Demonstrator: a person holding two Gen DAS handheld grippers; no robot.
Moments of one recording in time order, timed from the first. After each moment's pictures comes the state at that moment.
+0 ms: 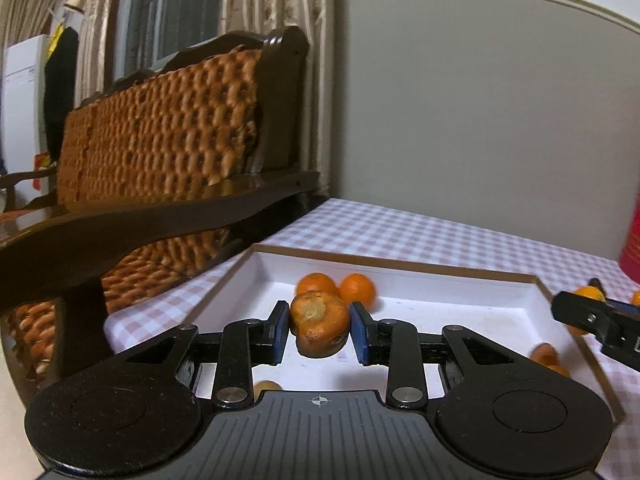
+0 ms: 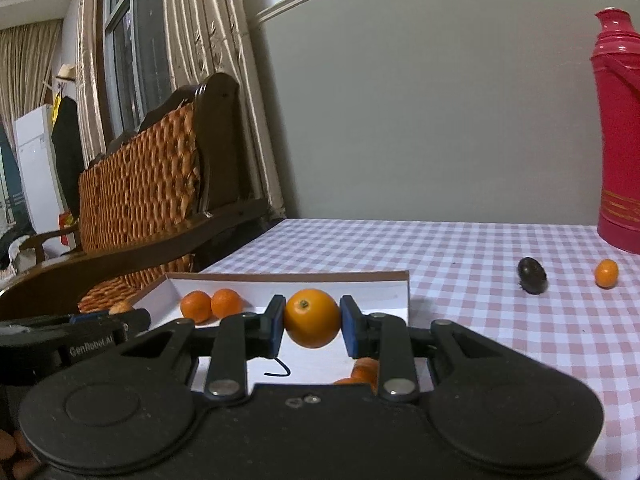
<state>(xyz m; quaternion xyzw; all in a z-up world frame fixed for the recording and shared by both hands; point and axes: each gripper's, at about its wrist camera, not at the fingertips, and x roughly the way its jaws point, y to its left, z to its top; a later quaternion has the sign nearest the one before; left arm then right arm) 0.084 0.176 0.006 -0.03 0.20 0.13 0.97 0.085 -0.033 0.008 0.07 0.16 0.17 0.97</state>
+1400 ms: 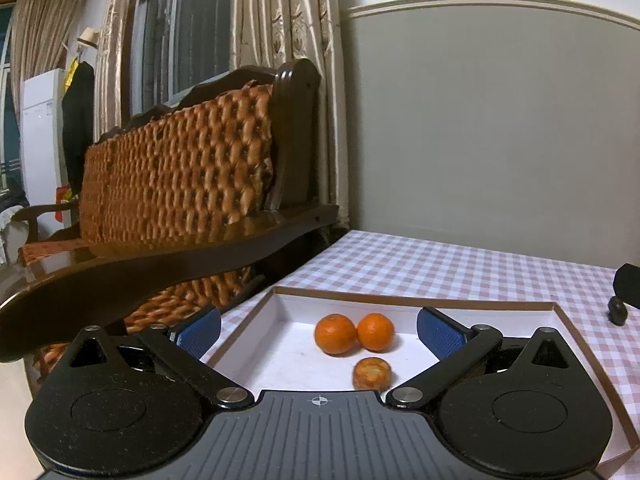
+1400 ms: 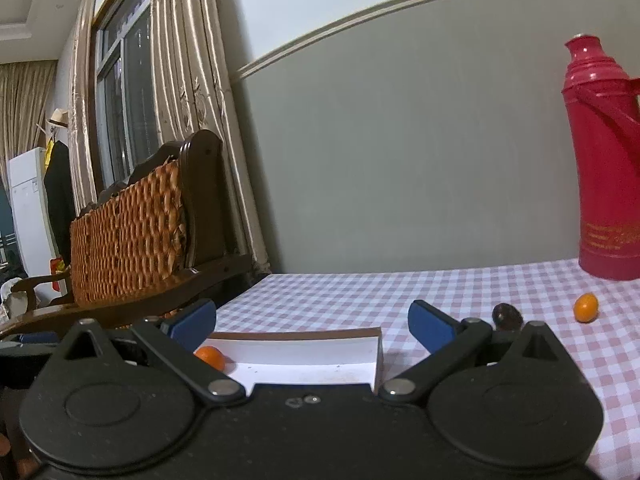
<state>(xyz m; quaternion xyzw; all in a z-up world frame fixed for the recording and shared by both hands) 0.082 0.160 0.026 0.01 0.16 0.16 0.97 0.074 -0.068 0.020 0.09 0.07 0.15 0.98</state>
